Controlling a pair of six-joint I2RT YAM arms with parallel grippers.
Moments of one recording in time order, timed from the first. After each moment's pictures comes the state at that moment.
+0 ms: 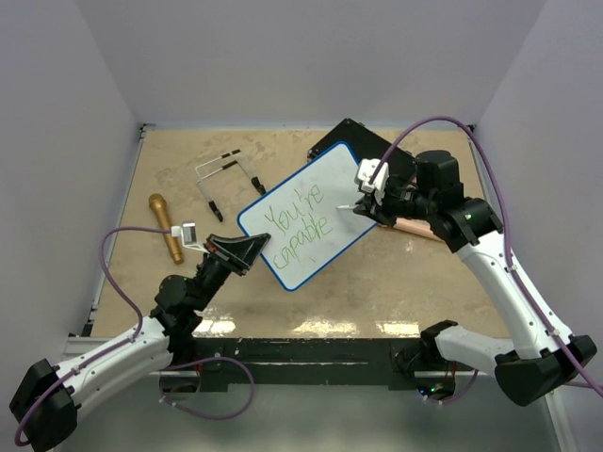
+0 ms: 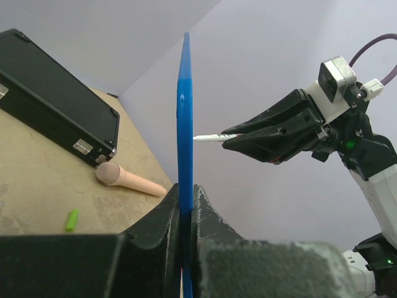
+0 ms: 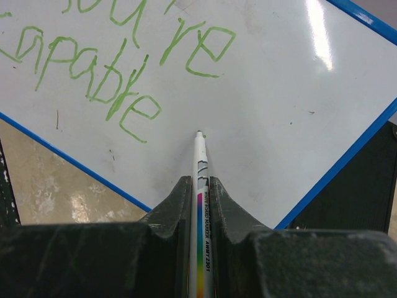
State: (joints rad) left arm -0.77 0.59 0.13 0.83 -0.11 -0.90; right arm 0.41 1.11 1.27 -0.72 -0.58 -0.62
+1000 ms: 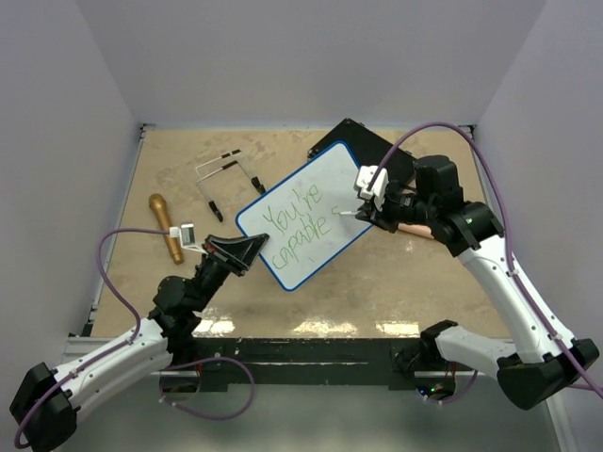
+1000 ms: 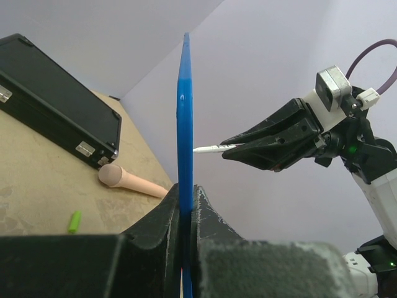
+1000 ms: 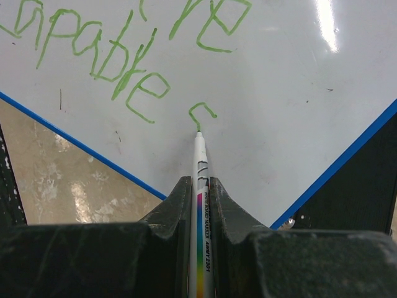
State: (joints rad) left arm -0.77 0.56 0.13 0.80 -0.11 -0.89; right arm 0.43 1.09 1.25 -0.76 -0.55 -0.64
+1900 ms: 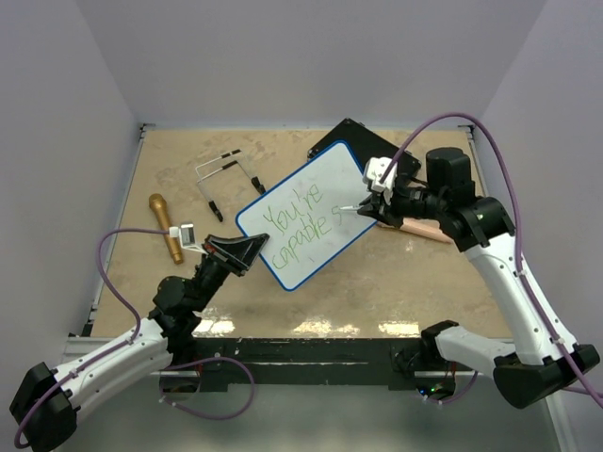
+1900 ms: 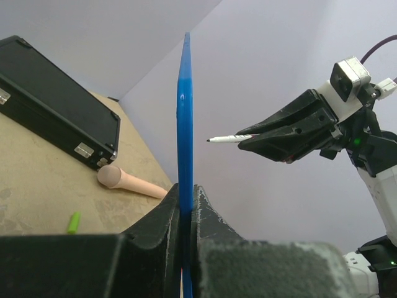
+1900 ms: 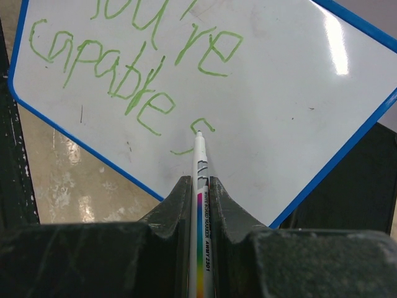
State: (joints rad) left arm -0.77 0.56 0.13 0.81 -0.11 -0.88; right arm 0.37 1.10 1.33 -0.82 -0.66 -0.65
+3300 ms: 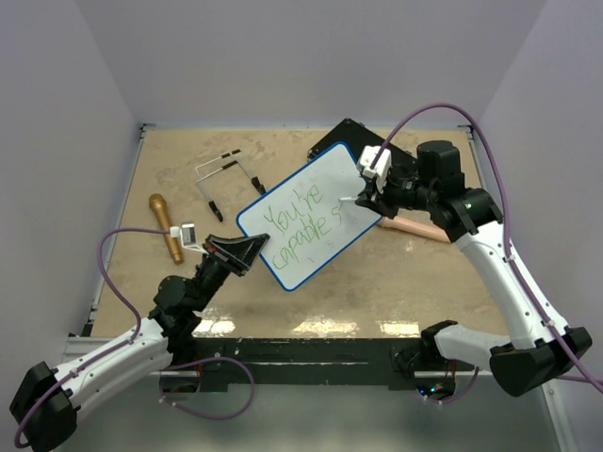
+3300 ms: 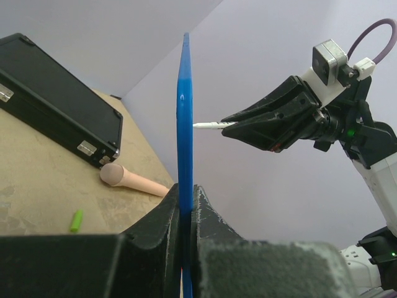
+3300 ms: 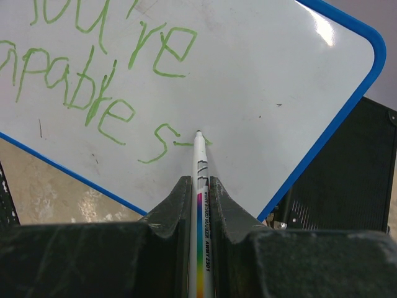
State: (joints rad) left arm -0.77 0.56 0.13 0.80 -0.11 -0.88; right arm 0.37 1.17 1.34 -0.74 -0.57 -0.58
